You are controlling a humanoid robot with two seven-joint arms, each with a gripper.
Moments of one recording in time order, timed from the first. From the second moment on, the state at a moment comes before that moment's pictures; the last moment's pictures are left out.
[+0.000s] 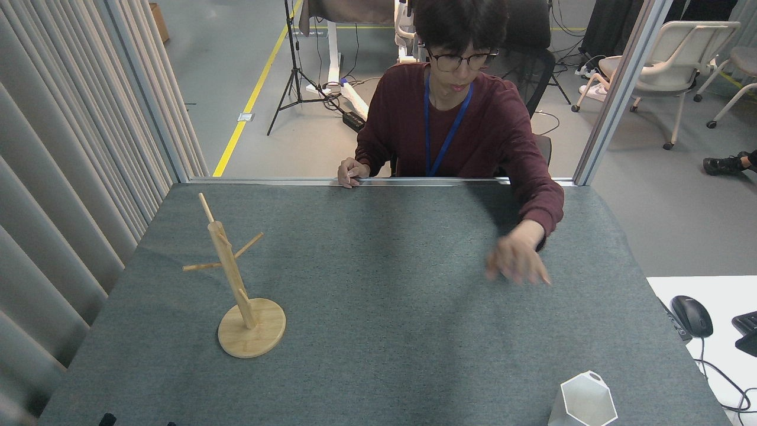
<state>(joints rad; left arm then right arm) 0.41 0.07 0.37 -1.68 -1.44 -0.52 0.32 0.45 0.04 -0.21 -1.63 1.47 -0.18 -0.44</state>
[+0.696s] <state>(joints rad) 0.41 0.07 0.38 -1.66 -1.43 -0.51 0.32 0.35 0.03 -0.21 -1.51 1.47 -0.17 -0.42</state>
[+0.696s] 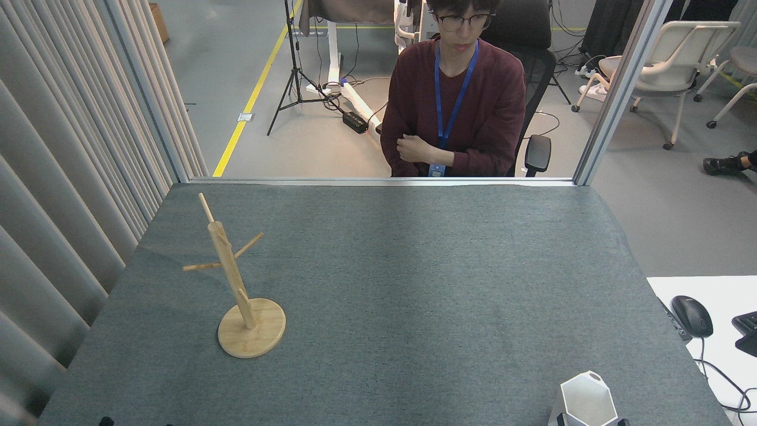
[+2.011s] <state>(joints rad) 0.15 -0.06 -0.06 -1.64 -1.75 -0.52 0.25 0.03 0.21 0.07 -1.56 1.67 -0.08 -0.38</state>
